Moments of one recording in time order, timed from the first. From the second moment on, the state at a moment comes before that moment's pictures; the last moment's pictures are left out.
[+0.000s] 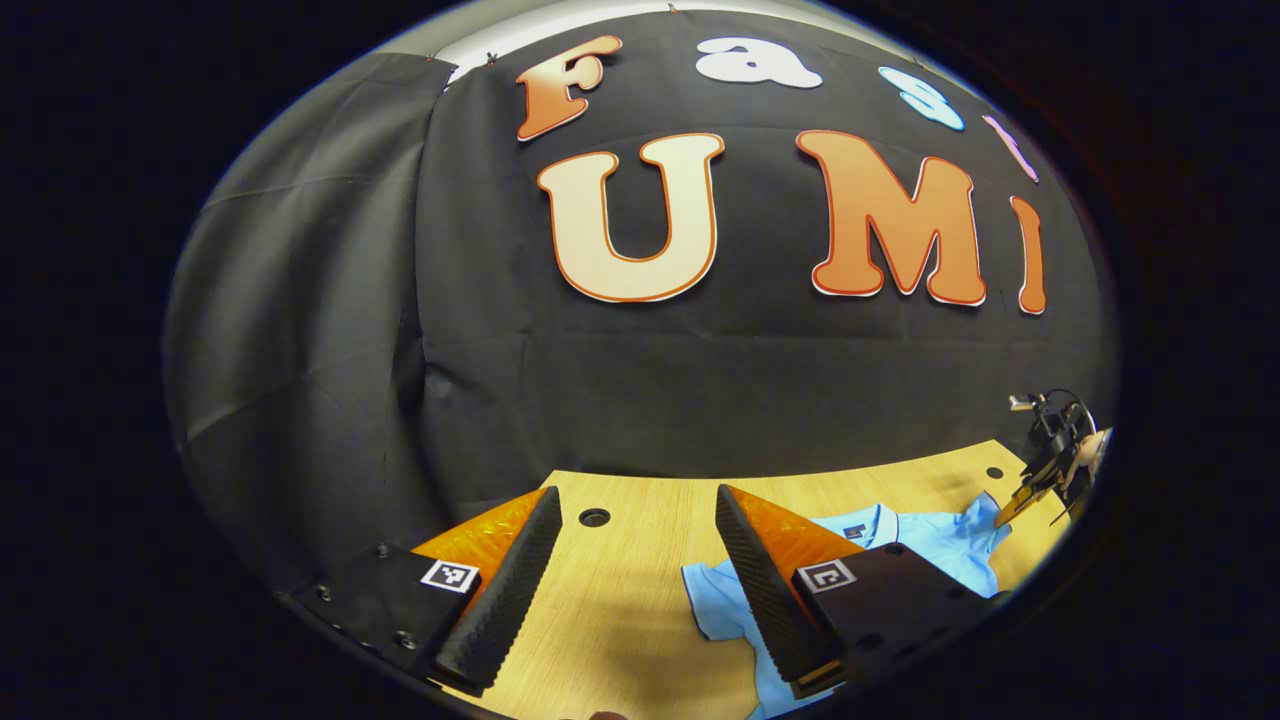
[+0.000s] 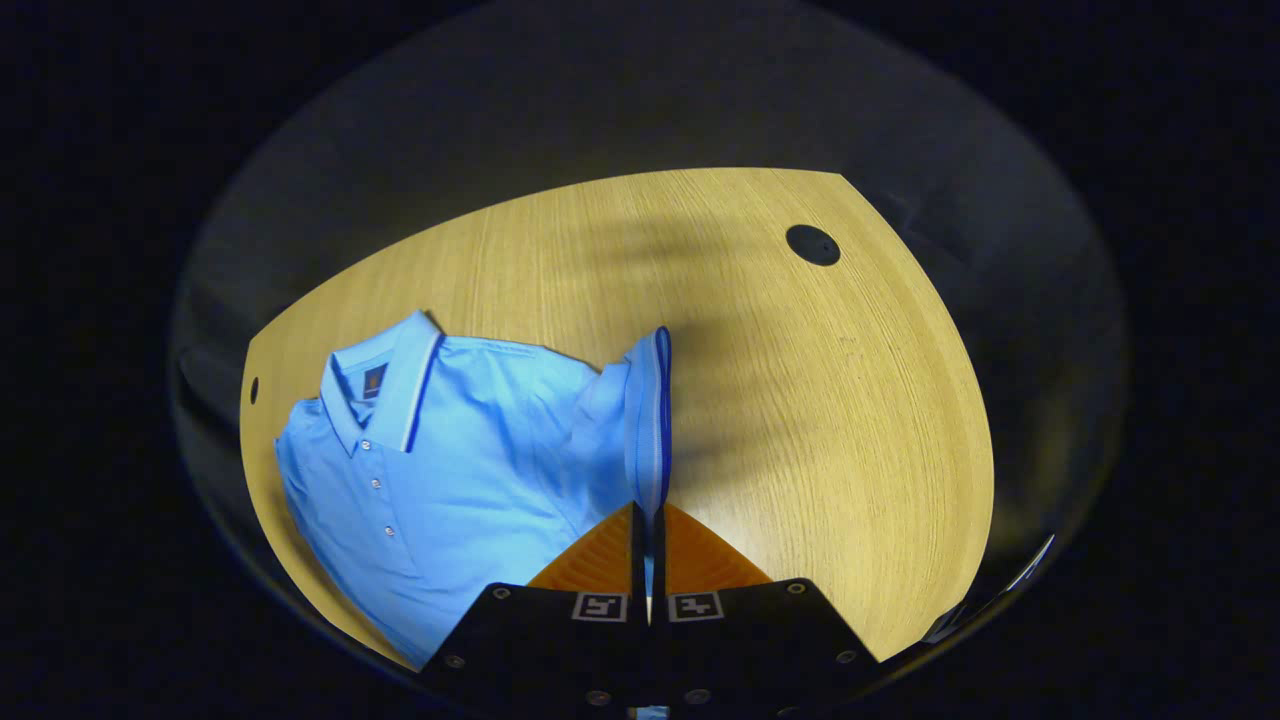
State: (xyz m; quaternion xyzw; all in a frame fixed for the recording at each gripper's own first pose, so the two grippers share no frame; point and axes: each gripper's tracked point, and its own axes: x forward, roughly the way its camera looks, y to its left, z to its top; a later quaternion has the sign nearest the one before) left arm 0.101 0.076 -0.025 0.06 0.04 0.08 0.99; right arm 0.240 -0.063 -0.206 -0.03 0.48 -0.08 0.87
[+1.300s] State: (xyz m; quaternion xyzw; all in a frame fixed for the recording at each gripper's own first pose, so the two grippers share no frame) left arm 0.089 0.144 -0.055 0.04 0.08 0.08 0.99; right arm 0.200 0.169 -0.224 -0.05 0.48 0.10 0.87
